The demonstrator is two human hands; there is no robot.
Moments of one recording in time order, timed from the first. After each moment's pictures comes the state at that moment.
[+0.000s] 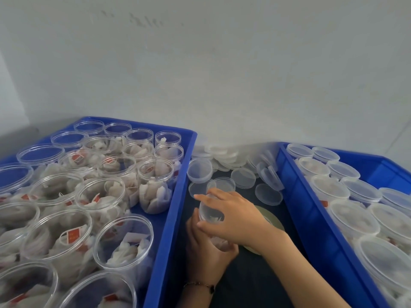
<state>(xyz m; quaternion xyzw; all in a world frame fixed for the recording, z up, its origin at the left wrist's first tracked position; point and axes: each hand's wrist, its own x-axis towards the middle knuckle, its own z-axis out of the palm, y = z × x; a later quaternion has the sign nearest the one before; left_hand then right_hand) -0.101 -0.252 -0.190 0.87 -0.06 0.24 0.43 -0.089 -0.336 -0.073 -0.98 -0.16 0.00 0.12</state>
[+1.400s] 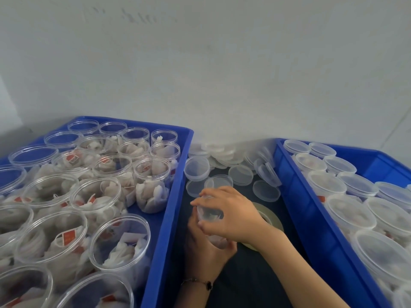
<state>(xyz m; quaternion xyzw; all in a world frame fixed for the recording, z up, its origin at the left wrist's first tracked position) -0.103 -0.248 -0.194 0.80 -0.02 0.12 0.59 -0.088 -0.339 -0.078 -0.97 -0.20 -0.05 0.16</state>
